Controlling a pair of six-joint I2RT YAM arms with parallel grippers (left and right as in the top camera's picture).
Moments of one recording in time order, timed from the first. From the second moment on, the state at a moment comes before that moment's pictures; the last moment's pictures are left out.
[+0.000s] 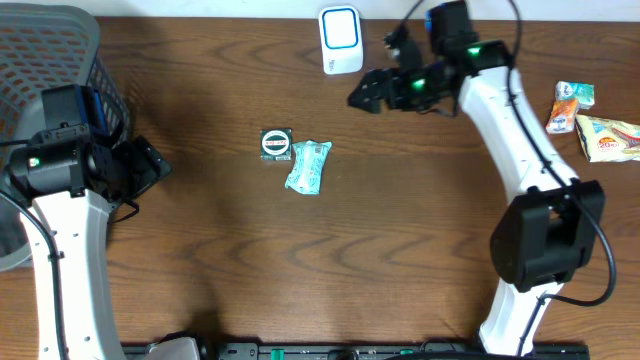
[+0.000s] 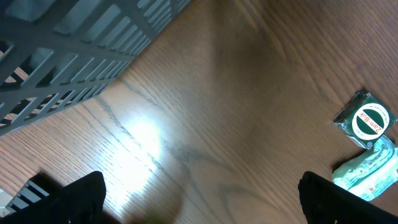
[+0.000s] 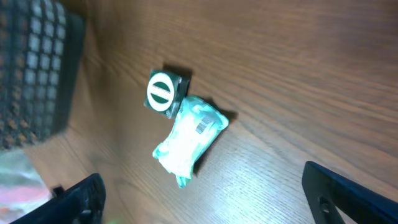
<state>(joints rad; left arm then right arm) 0.23 1.34 1.41 -1.32 -0.09 -0.49 0.25 2.02 1.83 -0.94 -0.59 0.10</state>
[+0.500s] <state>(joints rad) 0.23 1.34 1.41 -1.32 -0.09 -0.49 0.46 2.07 1.83 -0.95 -0.35 0.38</state>
